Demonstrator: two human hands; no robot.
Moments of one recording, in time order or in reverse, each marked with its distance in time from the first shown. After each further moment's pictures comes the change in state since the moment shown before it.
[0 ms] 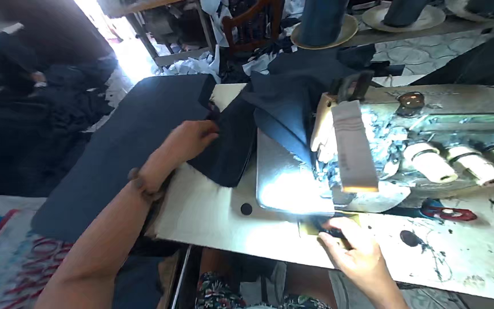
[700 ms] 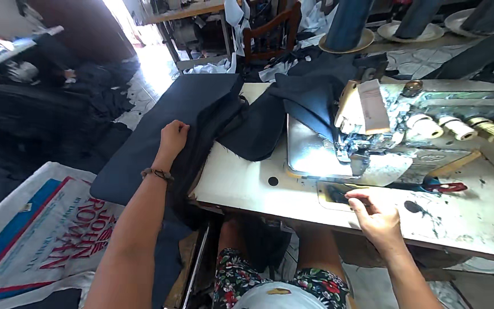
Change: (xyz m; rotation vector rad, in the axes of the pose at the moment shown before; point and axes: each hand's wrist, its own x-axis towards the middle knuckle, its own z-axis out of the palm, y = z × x) left_hand -0.109 -0.091 -0.007 -0.240 0.369 -0.552; right_hand -0.006 -0.008 -0.010 0.061 0.126 -0.011
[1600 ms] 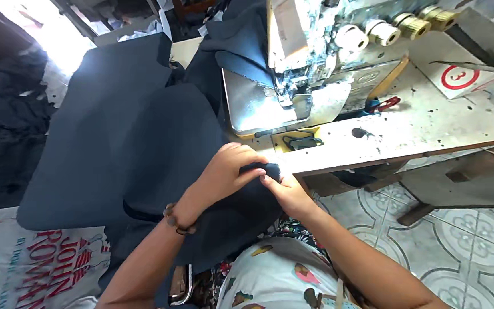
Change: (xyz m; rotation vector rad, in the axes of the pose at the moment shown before) left_hand -0.171 0.141 0.113 -0.287 -0.418 1.124; right_hand -0.033 -0.100 0.056 0.906 -0.269 0.697
